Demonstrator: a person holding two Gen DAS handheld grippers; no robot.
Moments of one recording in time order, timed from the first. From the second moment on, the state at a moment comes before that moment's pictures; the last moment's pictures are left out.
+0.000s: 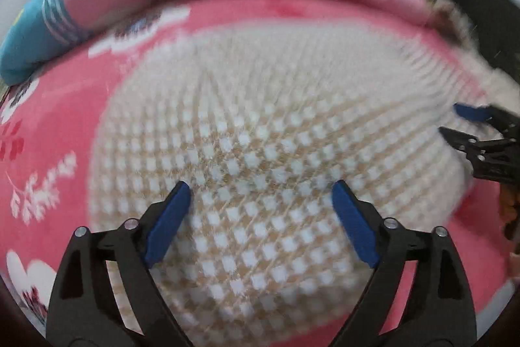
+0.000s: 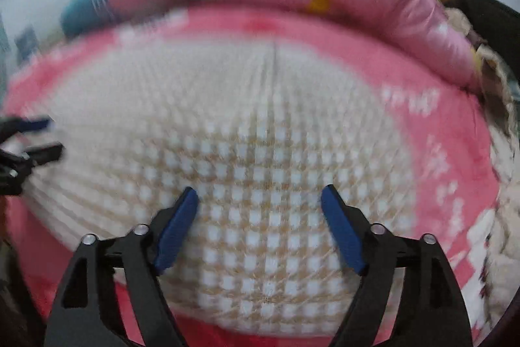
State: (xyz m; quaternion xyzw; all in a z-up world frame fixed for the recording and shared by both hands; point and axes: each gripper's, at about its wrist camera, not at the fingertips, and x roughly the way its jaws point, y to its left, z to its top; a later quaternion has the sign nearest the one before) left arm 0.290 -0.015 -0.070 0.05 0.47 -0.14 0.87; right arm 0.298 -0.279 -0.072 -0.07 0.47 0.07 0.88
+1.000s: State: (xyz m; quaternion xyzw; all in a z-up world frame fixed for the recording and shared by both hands) left arm 0.181 -0.045 -0.055 -0.01 0.44 -0.06 0.89; right arm 0.216 -0.344 -0.058 0.02 0.47 0.00 0.88
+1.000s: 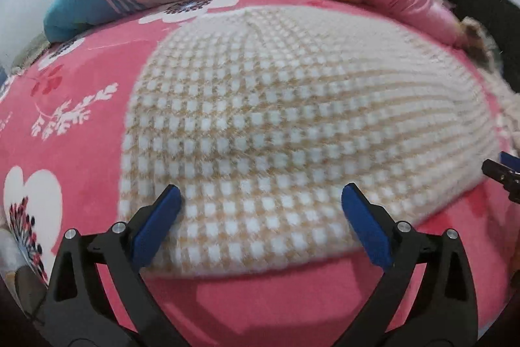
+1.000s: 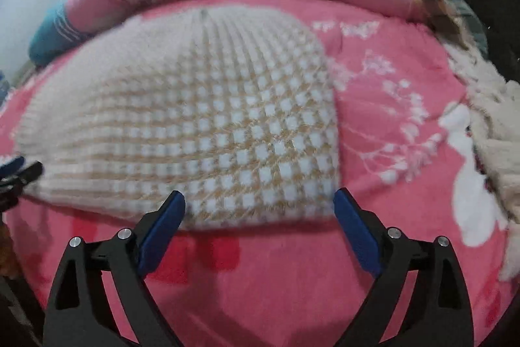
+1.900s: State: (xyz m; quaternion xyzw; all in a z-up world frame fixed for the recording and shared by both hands) left arm 0.086 -0.007 0.018 -0.01 0.34 0.06 0.94; right arm 0.120 -0.262 0.015 -0.06 0.35 0.00 0.94
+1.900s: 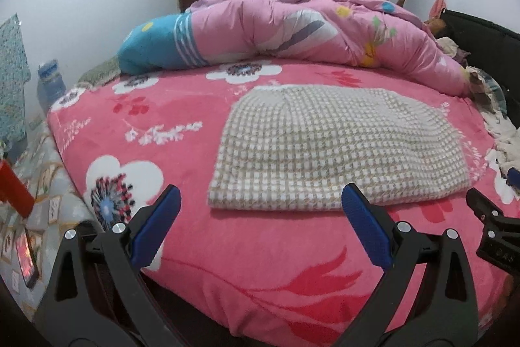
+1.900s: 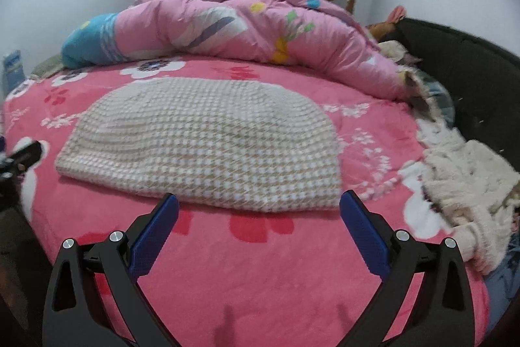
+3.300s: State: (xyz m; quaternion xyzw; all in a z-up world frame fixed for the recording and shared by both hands) left arm 0.093 -0.028 -0.015 -0.04 0.41 0.06 0.91; right arm 0.123 -0.243 -0.010 -0.04 0.41 0.05 0.91
